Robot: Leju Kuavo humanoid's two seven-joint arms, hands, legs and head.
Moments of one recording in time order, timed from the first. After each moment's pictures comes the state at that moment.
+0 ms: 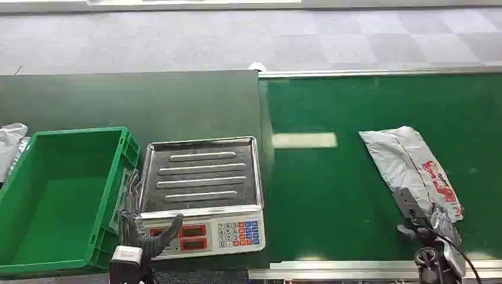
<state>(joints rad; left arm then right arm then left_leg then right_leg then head) 0.10 -0.07 -0.22 -1.46 -0.16 0.44 -0.69 -0.34 -0.20 -0.37 -0.62 1.09 -0.04 0.13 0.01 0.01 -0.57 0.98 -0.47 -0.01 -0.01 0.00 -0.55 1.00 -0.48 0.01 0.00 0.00</state>
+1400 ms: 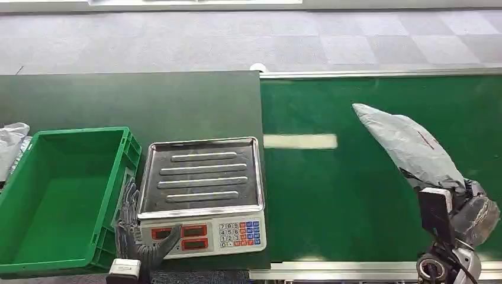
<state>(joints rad) 0.18 -0.12 -0.19 -1.53 -0.21 0.43 -0.69 -0.09 -0.02 -0.34 -1.31 0.78 -0.47 -0.39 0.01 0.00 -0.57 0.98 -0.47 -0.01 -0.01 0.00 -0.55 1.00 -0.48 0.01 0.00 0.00</state>
